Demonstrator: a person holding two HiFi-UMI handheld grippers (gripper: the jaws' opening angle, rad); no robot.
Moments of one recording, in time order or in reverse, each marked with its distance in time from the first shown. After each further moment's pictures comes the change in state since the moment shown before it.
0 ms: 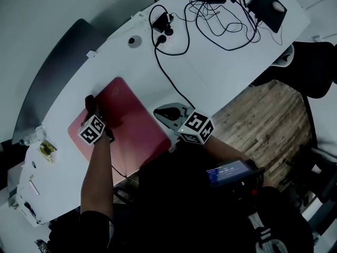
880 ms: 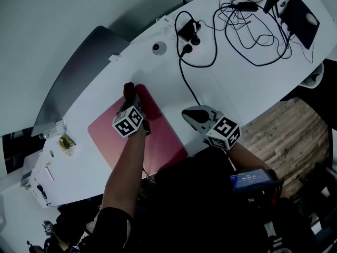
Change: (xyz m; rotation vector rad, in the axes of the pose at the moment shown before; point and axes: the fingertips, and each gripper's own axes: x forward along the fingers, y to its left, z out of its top) left arm 0.038 -0.116 0.020 -0.032 -0.006 -0.095; right arm -0.016 -0.058 0.015 0.060 -0.038 0.027
